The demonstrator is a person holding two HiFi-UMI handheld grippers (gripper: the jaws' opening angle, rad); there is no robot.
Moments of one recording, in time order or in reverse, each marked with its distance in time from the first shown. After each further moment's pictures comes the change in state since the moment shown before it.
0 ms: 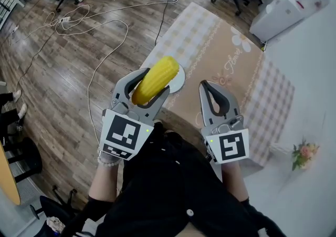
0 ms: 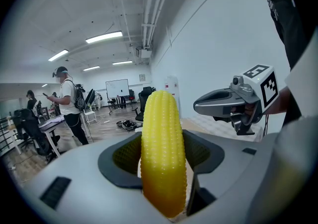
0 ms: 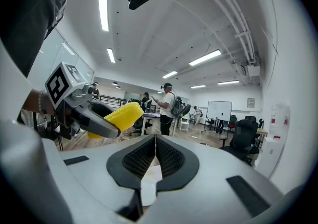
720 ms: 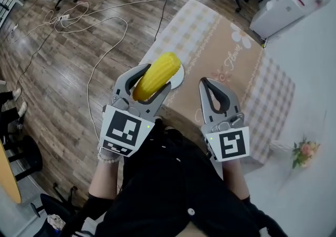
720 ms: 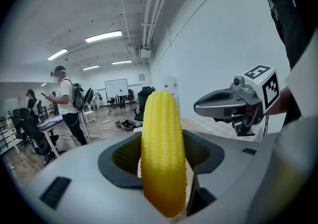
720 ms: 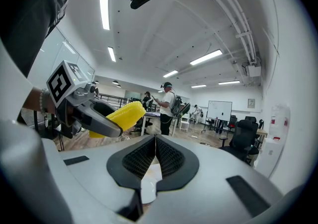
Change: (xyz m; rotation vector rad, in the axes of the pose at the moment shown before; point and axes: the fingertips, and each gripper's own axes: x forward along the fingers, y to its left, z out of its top) left arm 0.007 -0.005 0.001 -0.005 0.000 -0.011; right arm -0.002 0.000 -0.005 -0.014 0.023 0.011
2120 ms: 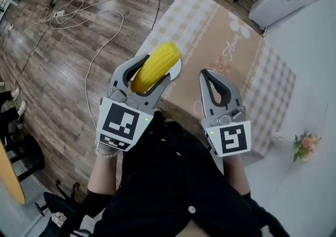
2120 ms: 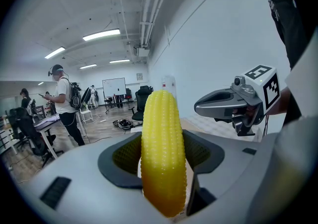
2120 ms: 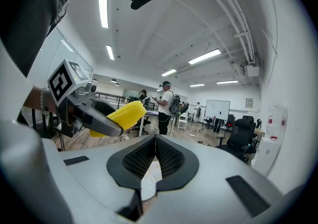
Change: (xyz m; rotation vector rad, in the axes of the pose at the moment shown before) left arm 0.012 -0.005 0.001 0.001 0.007 -0.029; right arm -0.004 -0.009 -0.006 0.001 0.006 -0.022
